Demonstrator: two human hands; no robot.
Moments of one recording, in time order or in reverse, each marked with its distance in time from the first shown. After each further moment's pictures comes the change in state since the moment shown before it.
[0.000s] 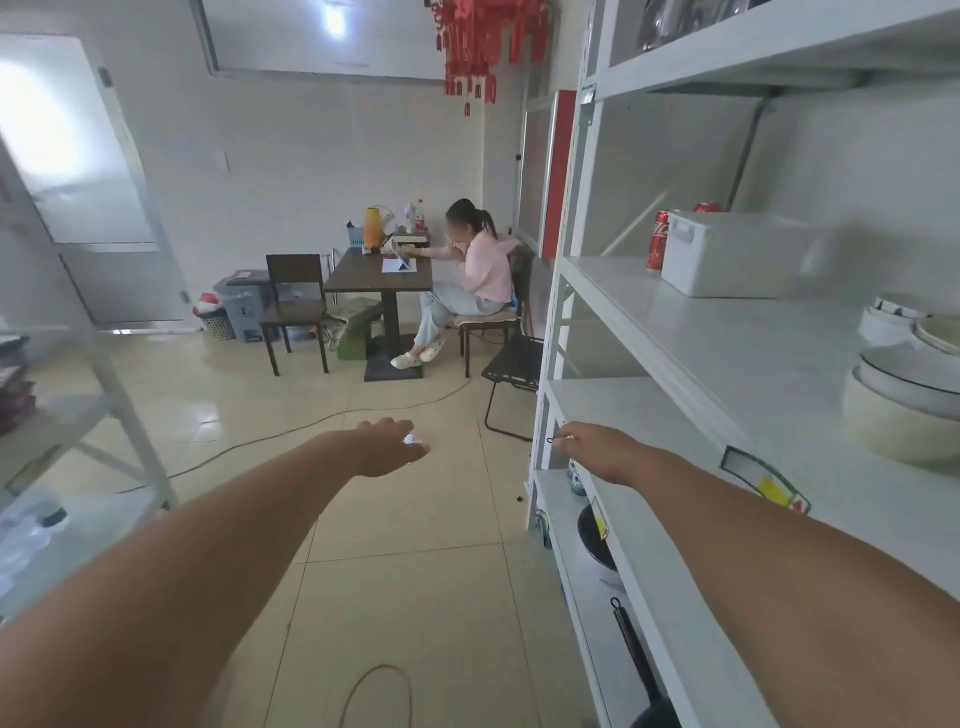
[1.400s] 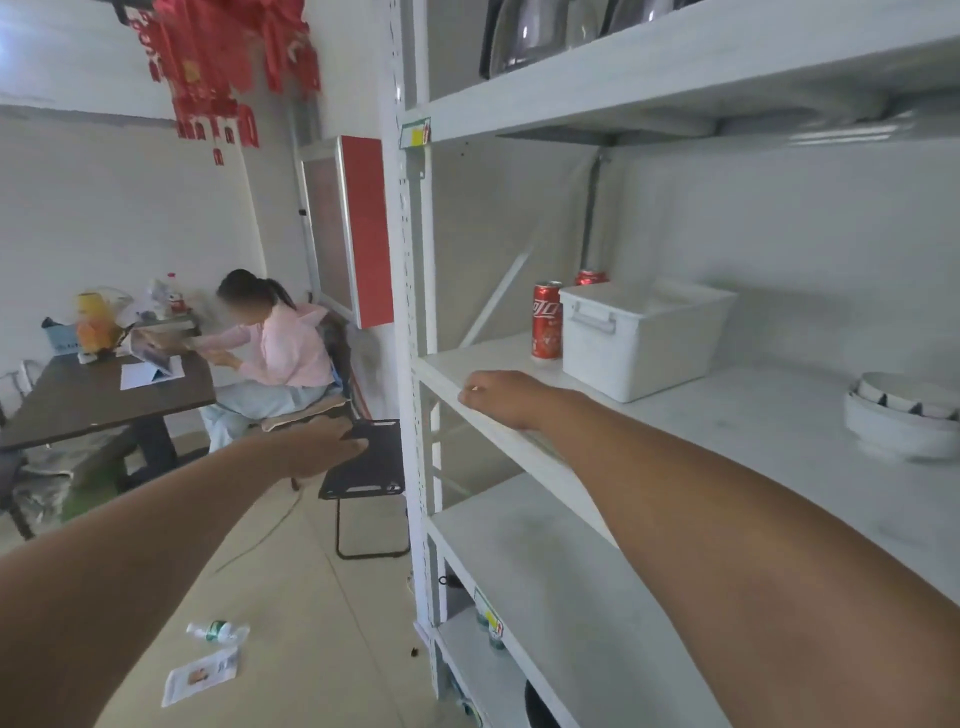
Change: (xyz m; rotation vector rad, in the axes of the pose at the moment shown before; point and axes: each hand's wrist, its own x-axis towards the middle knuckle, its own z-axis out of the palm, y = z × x) left_hand 0.477 0.087 -0.223 -0.004 0.124 0.436; right_hand 0.363 -0.019 -0.231 -0.073 0.307 0.124
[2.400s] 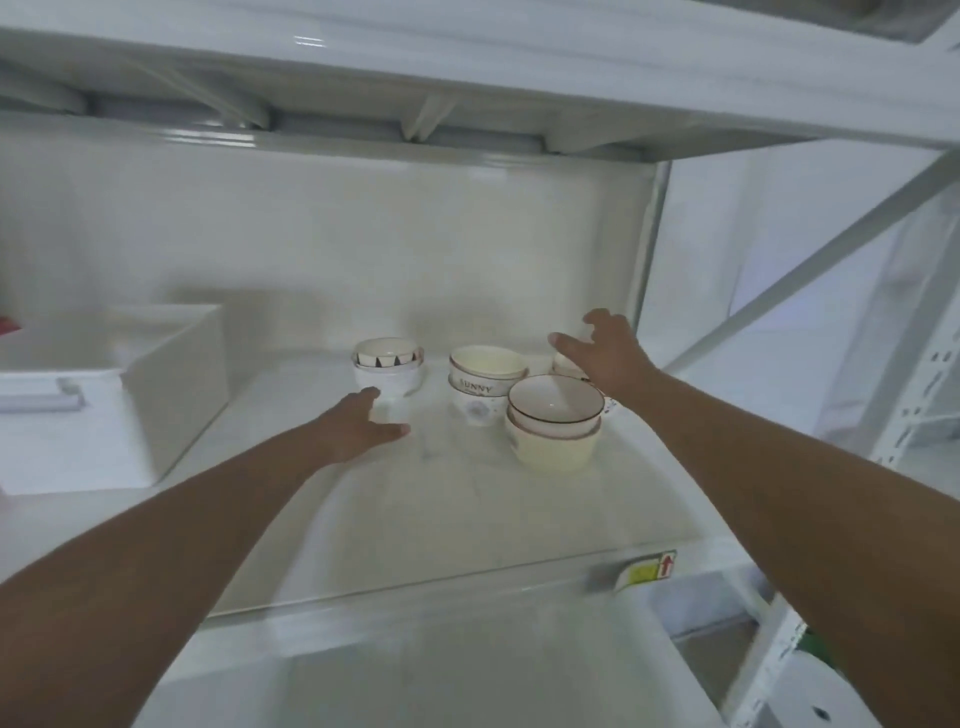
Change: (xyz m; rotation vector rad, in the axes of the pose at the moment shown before) left_hand 0.014 0.472 0.064 -0.278 -0.334 1.137; right_hand -0.407 0.180 -0.122 0.053 1.168 1.216
